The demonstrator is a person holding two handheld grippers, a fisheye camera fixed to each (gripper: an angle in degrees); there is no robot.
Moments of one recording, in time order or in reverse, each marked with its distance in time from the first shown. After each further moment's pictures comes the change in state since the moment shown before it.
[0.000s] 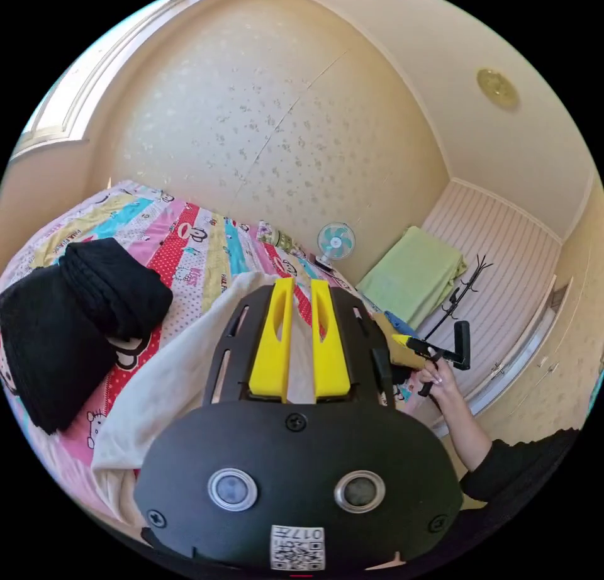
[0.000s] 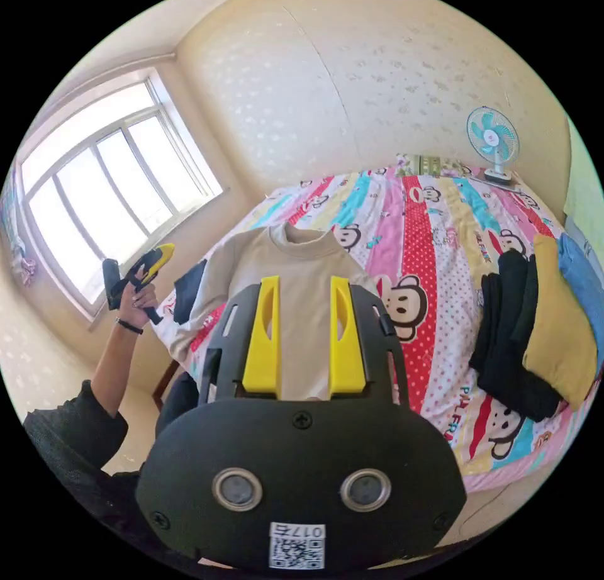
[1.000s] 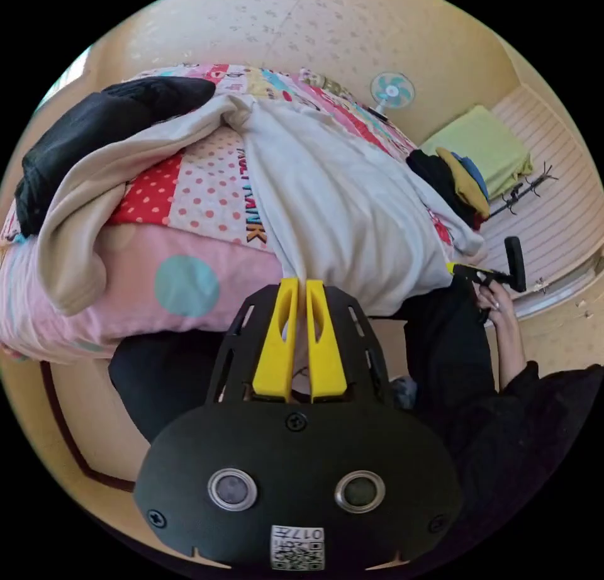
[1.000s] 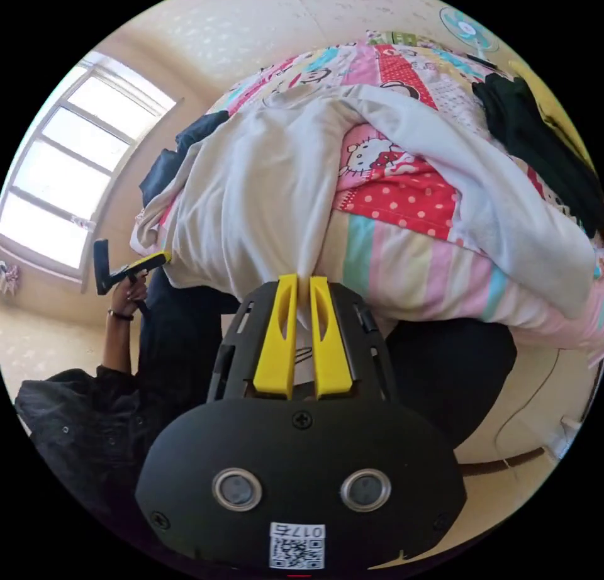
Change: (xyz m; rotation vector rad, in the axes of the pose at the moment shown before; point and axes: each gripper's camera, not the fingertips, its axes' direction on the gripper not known) left arm -0.016 0.170 -0.031 -0.704 -0.156 0.031; right arm 0.052 0.173 -0.001 -0.284 -0.234 0.118
